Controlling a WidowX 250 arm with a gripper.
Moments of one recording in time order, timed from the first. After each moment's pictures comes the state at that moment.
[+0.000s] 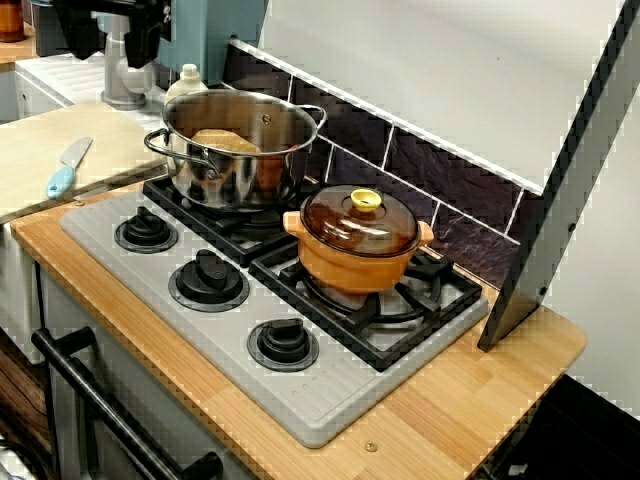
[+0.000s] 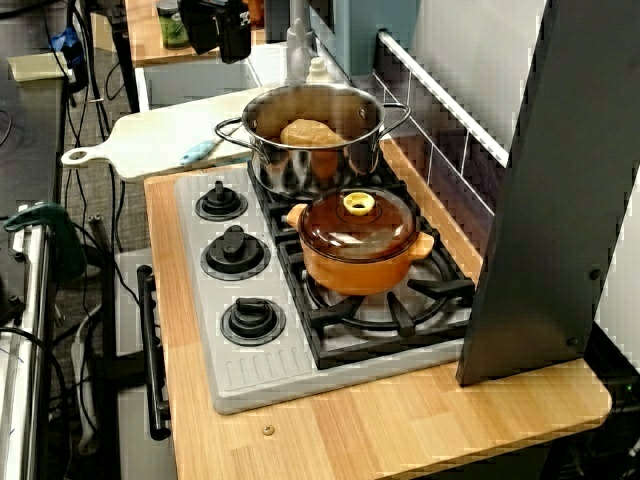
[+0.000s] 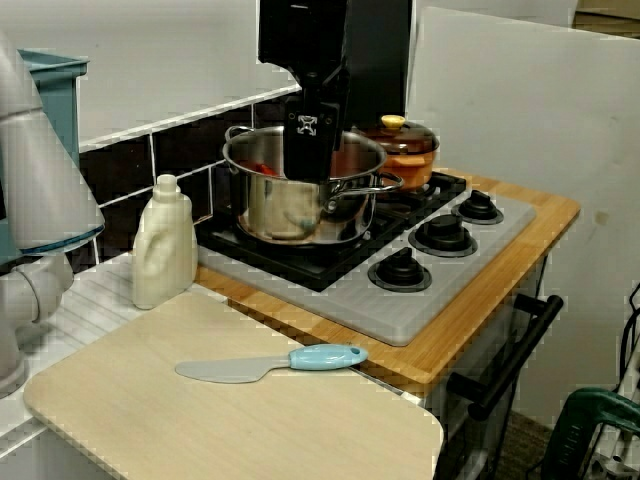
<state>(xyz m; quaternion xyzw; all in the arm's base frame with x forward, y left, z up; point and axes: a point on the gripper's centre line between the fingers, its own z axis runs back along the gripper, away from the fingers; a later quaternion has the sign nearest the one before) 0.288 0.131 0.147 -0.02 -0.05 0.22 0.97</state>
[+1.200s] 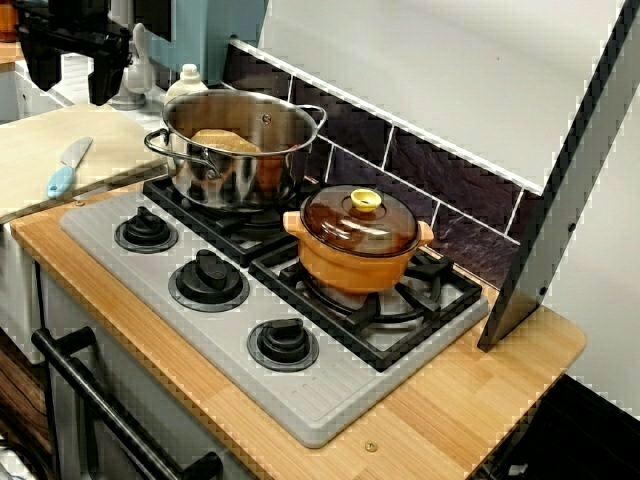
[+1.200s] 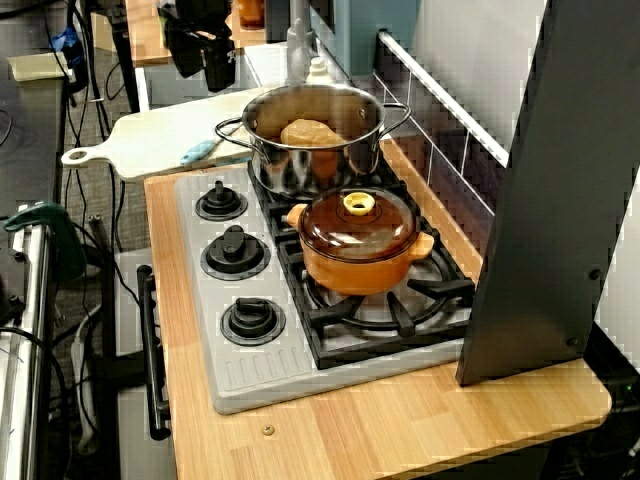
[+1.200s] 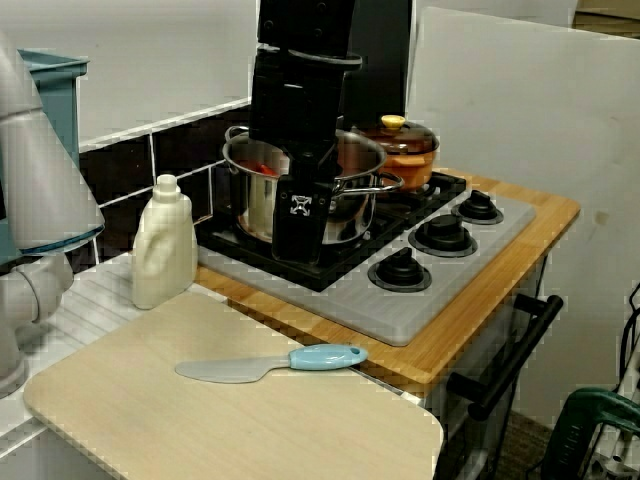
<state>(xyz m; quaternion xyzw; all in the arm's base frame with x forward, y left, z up) 0.274 0.162 0.109 0.04 -0.05 0.24 0.97</state>
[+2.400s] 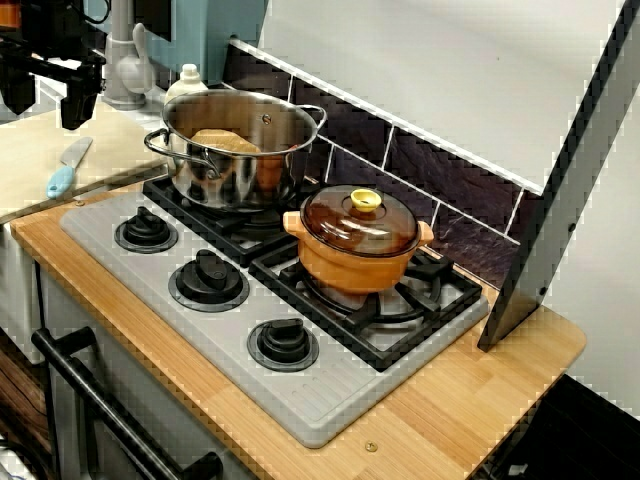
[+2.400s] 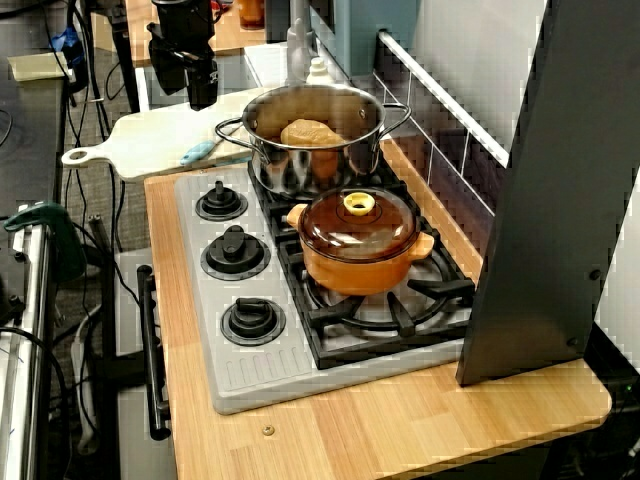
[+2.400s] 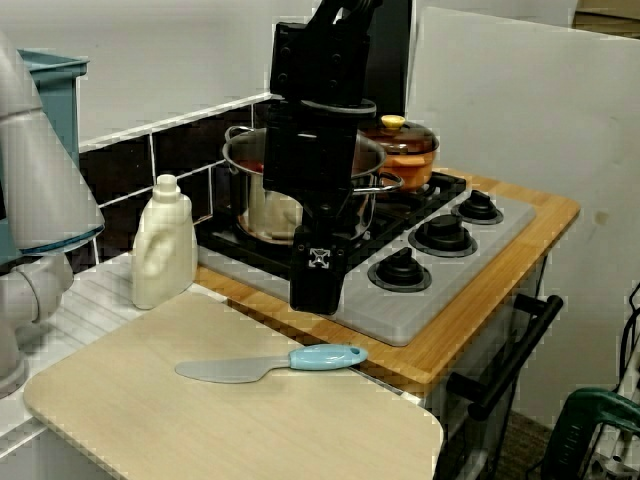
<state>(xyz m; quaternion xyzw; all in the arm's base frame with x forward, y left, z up) 0.254 0.173 0.088 0.05 -0.04 0.25 0.97</state>
